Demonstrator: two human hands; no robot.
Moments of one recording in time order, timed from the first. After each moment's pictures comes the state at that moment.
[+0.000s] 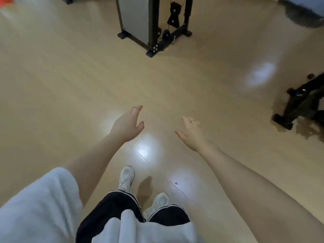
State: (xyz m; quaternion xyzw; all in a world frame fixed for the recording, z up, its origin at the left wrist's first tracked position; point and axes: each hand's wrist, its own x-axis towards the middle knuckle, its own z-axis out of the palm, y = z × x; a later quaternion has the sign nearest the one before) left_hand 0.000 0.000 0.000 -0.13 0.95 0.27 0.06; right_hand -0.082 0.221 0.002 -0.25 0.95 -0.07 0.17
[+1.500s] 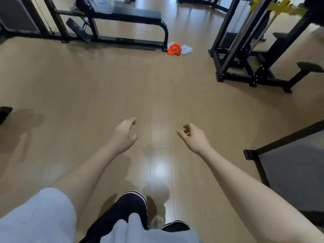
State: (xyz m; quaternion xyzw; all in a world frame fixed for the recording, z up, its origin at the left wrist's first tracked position) left_hand -0.227 -1.025 0.025 -0.53 0.79 0.30 -0.12; right_hand -0.465 -0.953 0.047 -0.50 0.79 -0.16 0.30
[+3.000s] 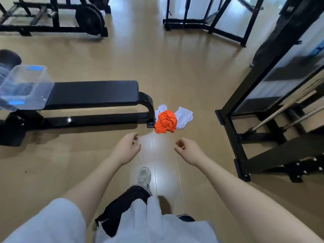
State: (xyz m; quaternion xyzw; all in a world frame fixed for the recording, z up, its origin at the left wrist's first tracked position) left_hand -0.766 -2.252 -0.015 -0.53 0.77 0.35 -0.07; right_hand -0.979 -2.169 -0.008 -0.50 0.78 -0.14 0.35
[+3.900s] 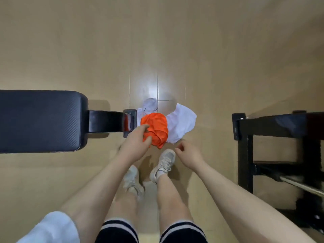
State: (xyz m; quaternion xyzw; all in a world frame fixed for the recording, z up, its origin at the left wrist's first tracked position) left_hand -1.160 -2.729 -0.228 -0.60 0.62 0.50 0.04; right_hand -1.327 -2.653 -0.239 -0.37 0.78 0.01 0.51
